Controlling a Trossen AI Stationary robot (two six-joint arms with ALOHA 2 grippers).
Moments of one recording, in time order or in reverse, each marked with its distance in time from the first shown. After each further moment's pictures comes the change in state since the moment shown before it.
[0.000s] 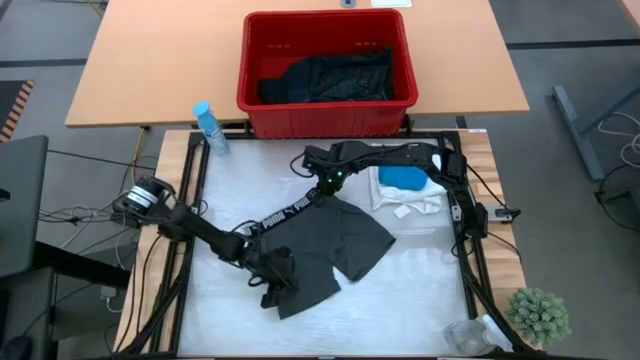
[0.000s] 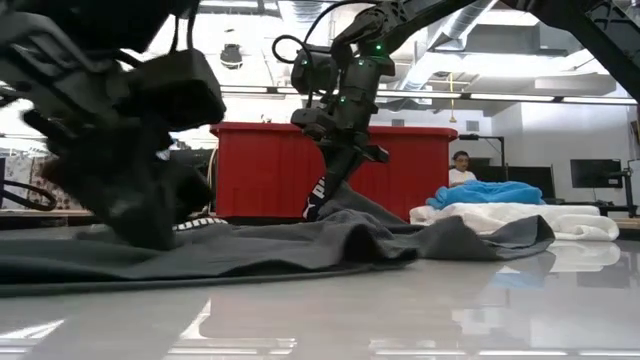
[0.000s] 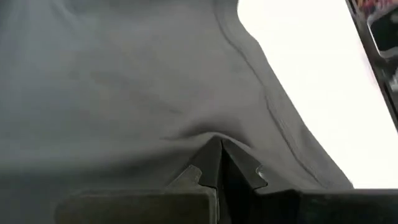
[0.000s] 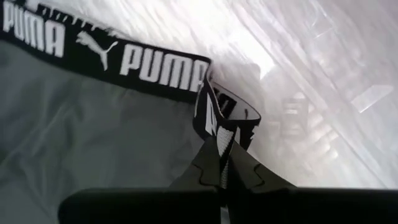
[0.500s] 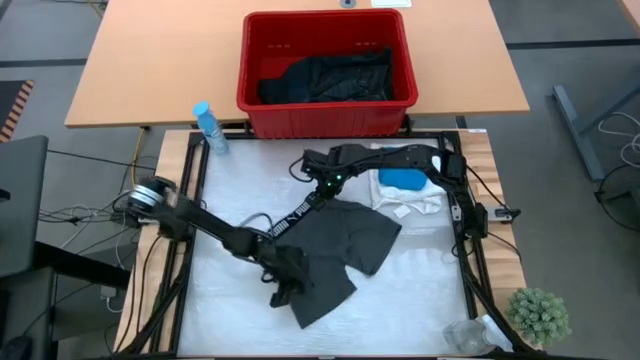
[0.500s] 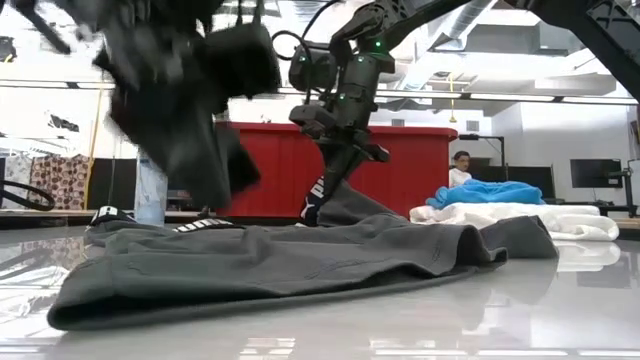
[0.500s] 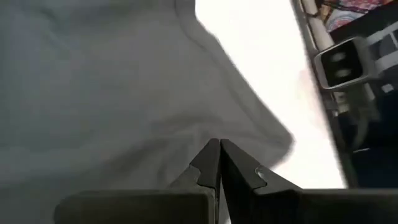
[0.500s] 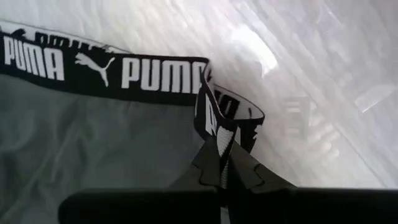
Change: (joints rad) left arm 0.068 -0.002 0.198 -0.183 0.187 0.032; right arm 0.025 0.000 0.000 -0.006 -0.006 0.008
